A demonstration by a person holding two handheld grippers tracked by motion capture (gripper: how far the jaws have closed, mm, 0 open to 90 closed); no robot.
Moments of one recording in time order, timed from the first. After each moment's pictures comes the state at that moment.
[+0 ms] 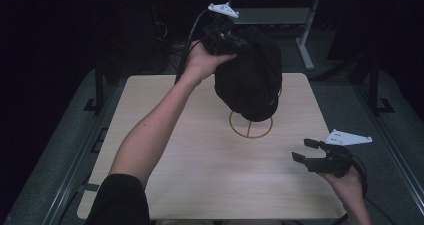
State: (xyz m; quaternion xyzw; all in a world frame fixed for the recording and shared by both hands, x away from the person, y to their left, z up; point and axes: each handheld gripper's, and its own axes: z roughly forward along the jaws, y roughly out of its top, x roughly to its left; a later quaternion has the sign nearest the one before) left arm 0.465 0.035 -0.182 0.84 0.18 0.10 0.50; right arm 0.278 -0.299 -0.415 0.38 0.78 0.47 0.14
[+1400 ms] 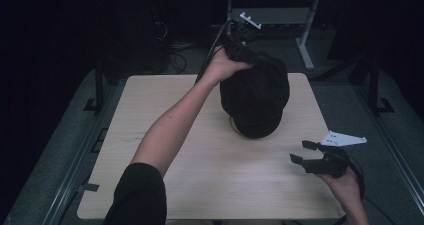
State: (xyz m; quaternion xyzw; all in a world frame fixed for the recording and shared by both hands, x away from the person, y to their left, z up) left arm 0.497 -0.014 -0.219 0.88 0.23 0.07 0.41; right arm 0.280 -0.296 -0.424 0.38 0.79 0.46 0.14
